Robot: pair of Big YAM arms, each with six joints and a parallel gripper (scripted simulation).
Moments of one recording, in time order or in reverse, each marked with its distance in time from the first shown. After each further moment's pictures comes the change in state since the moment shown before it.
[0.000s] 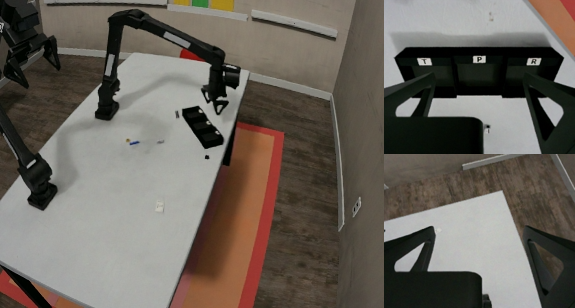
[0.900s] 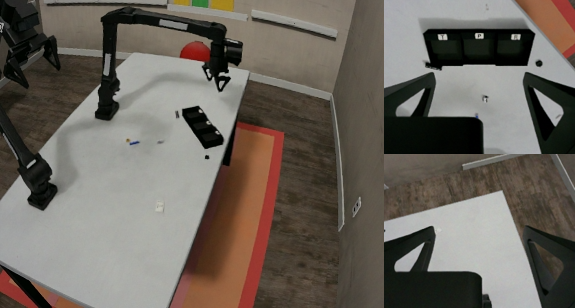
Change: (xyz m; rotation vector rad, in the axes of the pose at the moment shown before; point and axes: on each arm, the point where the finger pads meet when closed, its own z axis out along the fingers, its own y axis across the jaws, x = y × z) left arm 0.002 0.001 -0.116 0.004 -0.006 0.000; right arm 0.000 0.000 0.000 0.000 0.000 0.000
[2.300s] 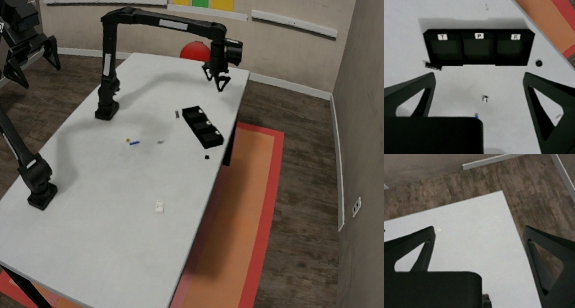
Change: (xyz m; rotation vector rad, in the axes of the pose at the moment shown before) left arm 0.000 0.000 0.000 0.000 0.000 0.000; right arm 0.000 0.000 0.000 0.000 0.000 0.000
